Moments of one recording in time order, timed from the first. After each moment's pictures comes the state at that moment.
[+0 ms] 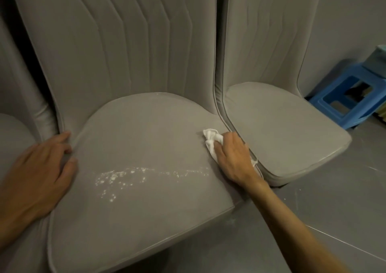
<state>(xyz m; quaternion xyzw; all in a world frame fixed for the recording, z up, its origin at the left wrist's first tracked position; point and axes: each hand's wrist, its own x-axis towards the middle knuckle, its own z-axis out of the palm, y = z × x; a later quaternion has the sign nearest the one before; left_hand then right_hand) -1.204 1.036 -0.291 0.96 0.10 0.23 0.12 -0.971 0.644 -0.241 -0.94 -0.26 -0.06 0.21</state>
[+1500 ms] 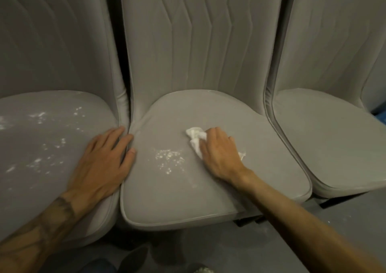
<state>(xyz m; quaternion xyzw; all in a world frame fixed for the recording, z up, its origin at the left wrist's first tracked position) -1.256 0.997 -0.276 0.97 0.21 0.16 -0.02 -1.043 0.765 -0.247 -0.90 -0.43 -0.05 0.12</state>
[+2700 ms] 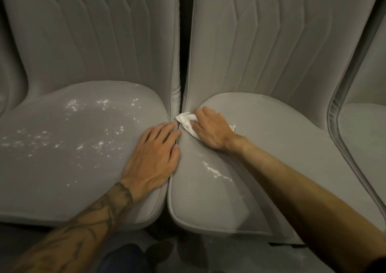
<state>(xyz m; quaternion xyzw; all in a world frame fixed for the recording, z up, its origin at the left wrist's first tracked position) -1.258 0.981 -0.261 0.96 0.24 0.15 0.04 -1.047 0.919 -0.248 -0.80 -0.59 0.01 0.13</state>
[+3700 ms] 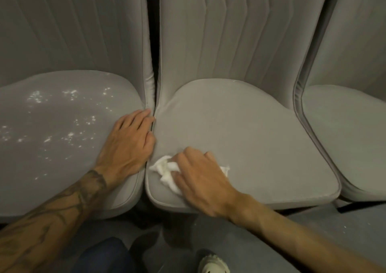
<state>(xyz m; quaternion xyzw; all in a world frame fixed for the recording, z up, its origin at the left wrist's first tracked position) -1.257 0.979 -0.260 0.97 0.20 0.15 0.01 -1.152 0.769 -0.241 -0.76 -0.63 0.01 0.14</state>
